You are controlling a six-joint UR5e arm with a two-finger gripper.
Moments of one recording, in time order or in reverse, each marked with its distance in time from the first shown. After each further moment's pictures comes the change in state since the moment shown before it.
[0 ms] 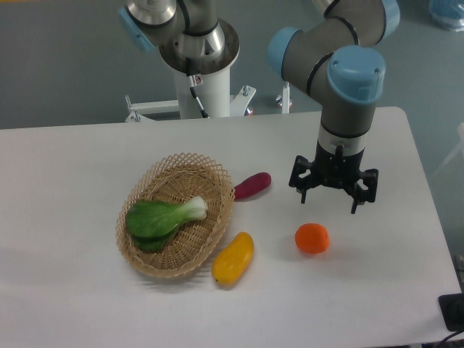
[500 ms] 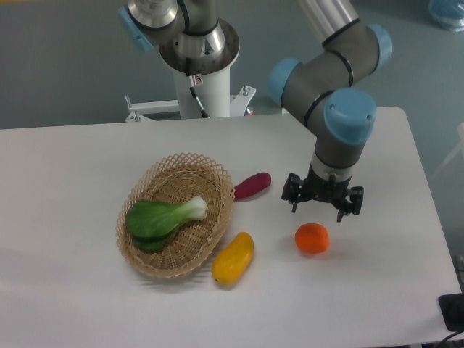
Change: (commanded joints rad) arm -0.020 -0.126 0.006 0.011 0.032 -0.003
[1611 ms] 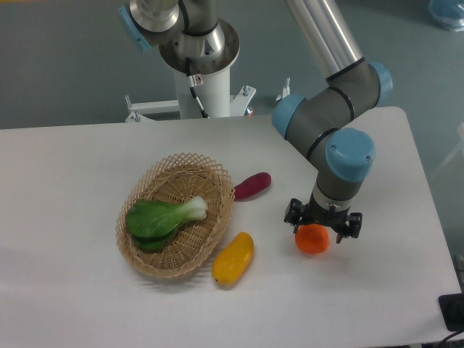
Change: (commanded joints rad) arm -0.006 -0.075 0.014 0.086 0.012 0.009
